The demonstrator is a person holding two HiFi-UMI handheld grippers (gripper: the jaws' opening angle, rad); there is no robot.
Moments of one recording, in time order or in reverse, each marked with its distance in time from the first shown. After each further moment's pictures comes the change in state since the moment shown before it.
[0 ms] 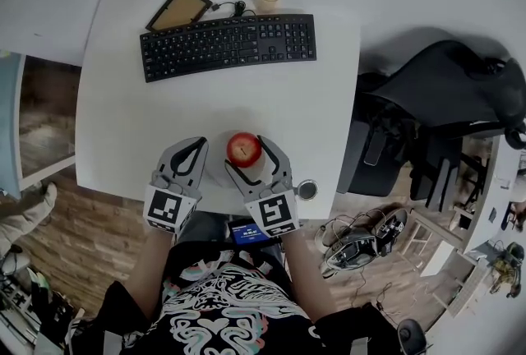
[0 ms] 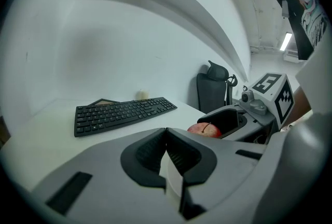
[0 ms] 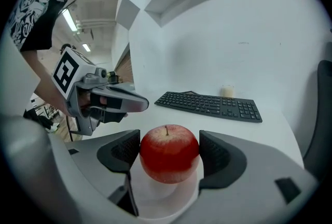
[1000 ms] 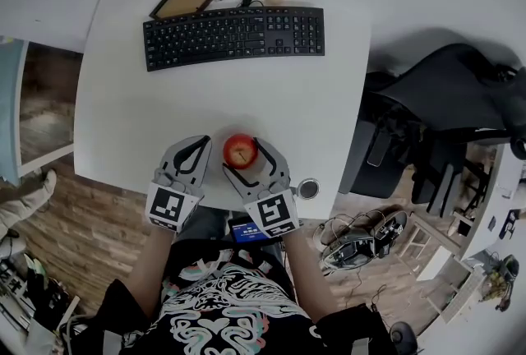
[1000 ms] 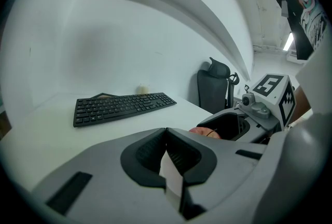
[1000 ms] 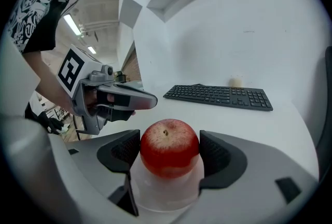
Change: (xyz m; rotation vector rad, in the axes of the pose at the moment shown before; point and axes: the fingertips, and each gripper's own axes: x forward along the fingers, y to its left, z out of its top) left arm 0.003 -0.011 -0.018 -0.016 0.030 0.013; right arm 0.002 0.018 -0.026 0.013 0.042 0.098
